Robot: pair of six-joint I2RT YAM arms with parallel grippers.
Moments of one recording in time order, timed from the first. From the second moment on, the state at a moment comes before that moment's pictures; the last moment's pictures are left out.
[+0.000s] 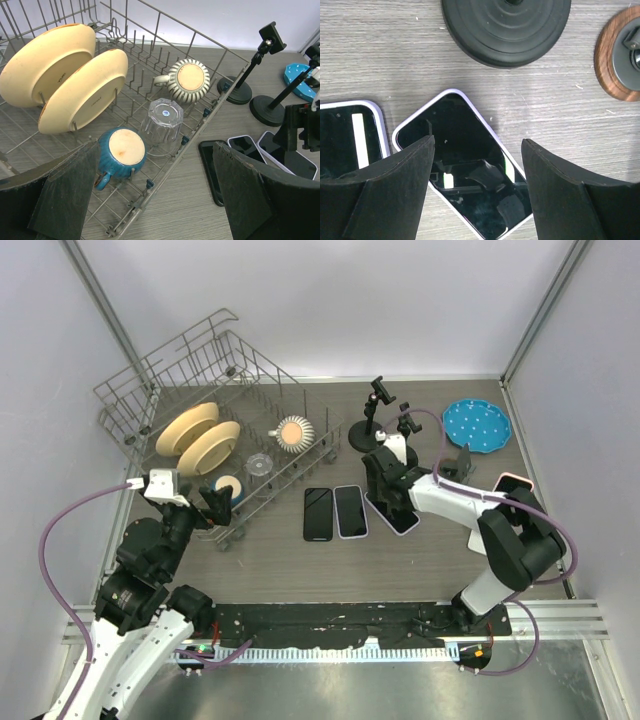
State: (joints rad) left arm -0.48 0.32 0.69 -0.44 -0.29 -0.21; right arm 0.63 1.61 0.93 -0.31 0.54 0.41
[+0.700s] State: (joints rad) left arm -0.48 0.32 0.69 -0.44 -0.28 -0.21; right arm 0.42 1.36 0.64 -0.24 0.18 0.56
